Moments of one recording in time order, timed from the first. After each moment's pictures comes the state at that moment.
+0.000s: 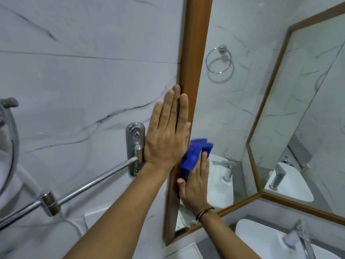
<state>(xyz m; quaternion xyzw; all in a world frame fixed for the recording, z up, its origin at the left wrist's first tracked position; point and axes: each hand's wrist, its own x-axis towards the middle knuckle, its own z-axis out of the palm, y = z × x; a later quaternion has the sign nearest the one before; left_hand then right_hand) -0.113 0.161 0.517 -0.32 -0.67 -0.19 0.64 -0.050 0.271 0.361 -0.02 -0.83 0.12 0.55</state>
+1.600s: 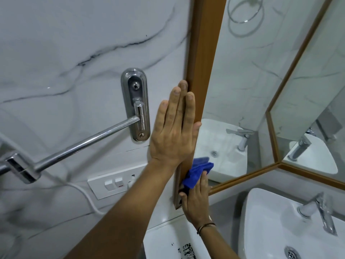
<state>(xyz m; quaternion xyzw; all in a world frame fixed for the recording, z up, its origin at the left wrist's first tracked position) -0.112 0.154 0.412 -0.35 -0.73 -0.20 0.55 -0.009 0.242 0.171 -0.12 -0.91 0.20 0.35</state>
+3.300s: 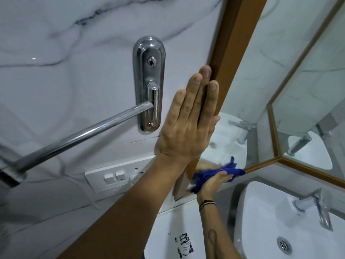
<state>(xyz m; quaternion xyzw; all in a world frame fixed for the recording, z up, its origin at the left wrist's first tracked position) -0.112 0.158 0.403 -0.35 -0.75 -0.18 0.53 -0.052 0.268 0.189 -0.44 -0.37 0.70 0.43</state>
